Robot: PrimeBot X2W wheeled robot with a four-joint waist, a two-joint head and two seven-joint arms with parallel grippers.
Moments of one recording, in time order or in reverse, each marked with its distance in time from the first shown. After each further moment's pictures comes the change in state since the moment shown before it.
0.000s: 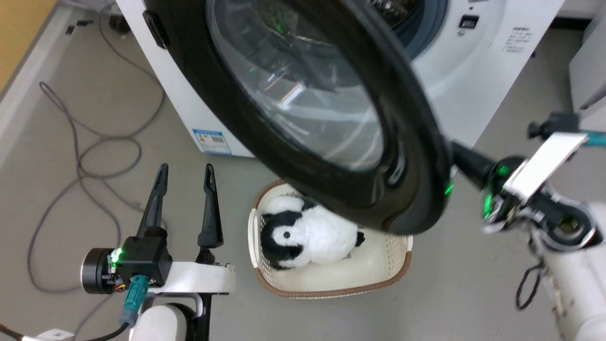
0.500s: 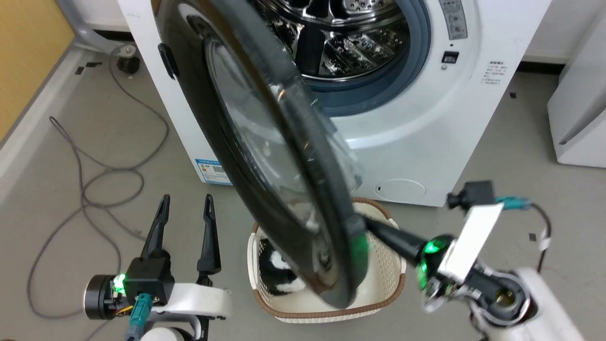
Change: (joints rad) left arm 0.072 0.000 0.018 0.046 0.018 -0.011 0.000; right arm 0.257 0.112 0.116 -0.222 -0.008 0.000 0.036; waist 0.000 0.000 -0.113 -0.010
